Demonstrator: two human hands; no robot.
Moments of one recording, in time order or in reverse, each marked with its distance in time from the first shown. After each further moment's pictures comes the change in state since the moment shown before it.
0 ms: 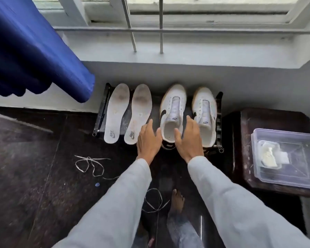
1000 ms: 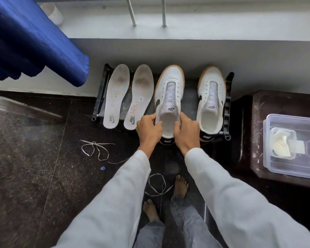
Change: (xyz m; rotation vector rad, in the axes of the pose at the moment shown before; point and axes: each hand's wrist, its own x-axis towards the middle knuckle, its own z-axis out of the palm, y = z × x) left_hand -0.005 -0.004 0.019 -0.099 0.110 -0.121; right_hand 0.003 0.021 0.030 -0.003 0.050 -0.030
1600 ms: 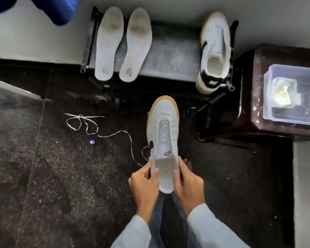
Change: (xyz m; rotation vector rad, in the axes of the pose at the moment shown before) left_hand -0.235 -0.214 0.016 -0.282 -0.022 -0.182; right_hand -0.296 0.091 0.049 0.089 -0.081 0.040
